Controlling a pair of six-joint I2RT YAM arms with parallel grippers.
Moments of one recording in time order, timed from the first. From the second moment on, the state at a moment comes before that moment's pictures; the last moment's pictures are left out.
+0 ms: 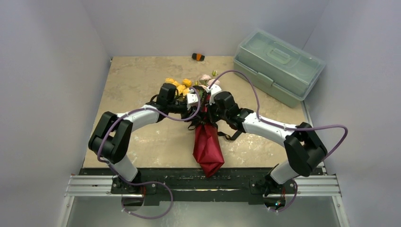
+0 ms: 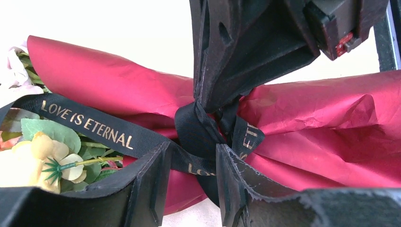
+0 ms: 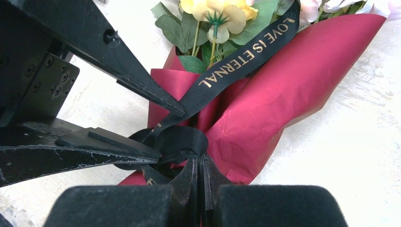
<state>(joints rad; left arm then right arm) -0.44 1.67 0.93 0.11 0.85 0.53 0.72 1.52 0.94 -0.03 0.04 0.20</state>
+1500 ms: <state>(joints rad) -0.49 1.76 1.00 0.28 0.80 0.31 0.70 1.54 0.94 -0.04 0.08 0.25</state>
